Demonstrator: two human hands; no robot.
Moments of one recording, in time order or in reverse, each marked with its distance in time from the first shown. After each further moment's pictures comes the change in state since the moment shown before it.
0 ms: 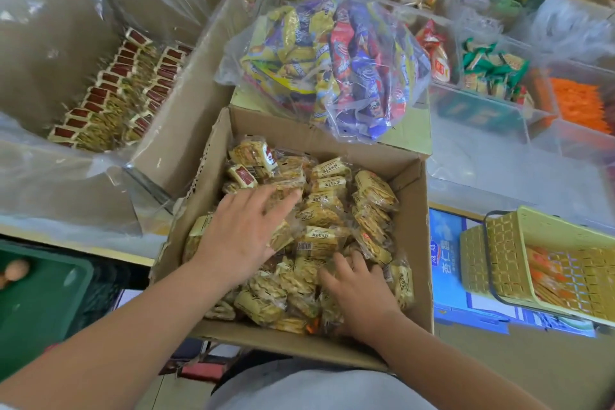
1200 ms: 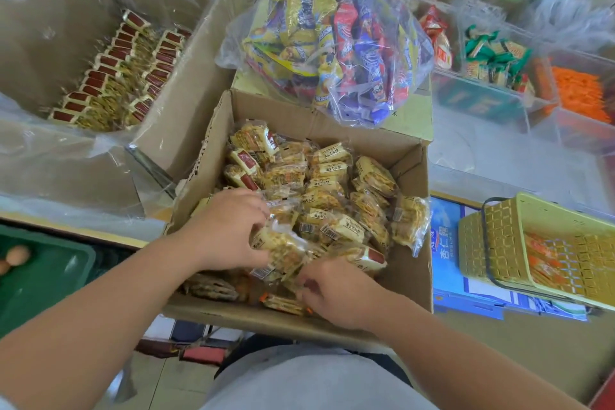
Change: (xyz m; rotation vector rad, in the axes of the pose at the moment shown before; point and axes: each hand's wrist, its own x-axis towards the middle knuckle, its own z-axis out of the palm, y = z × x) left_hand -0.010 -0.027 -0.014 -0.263 -0.339 0.054; right_hand -0.016 -0.029 -0.054 0.589 -0.005 -0.177
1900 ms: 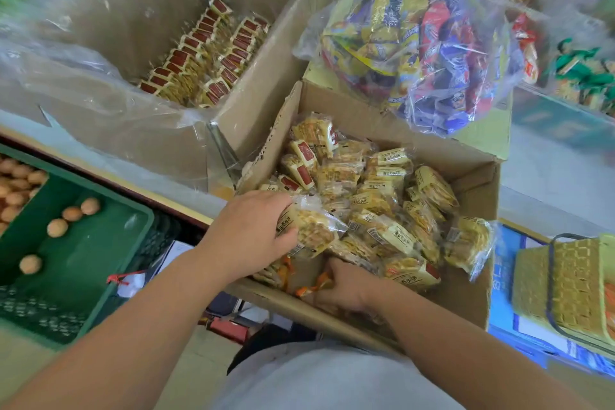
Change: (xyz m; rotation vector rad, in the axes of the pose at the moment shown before) left_hand -0.054 0.009 -0.004 -0.146 0.248 -0.289; right_hand 0.080 0.019 0.049 0.112 -0.284 0.245
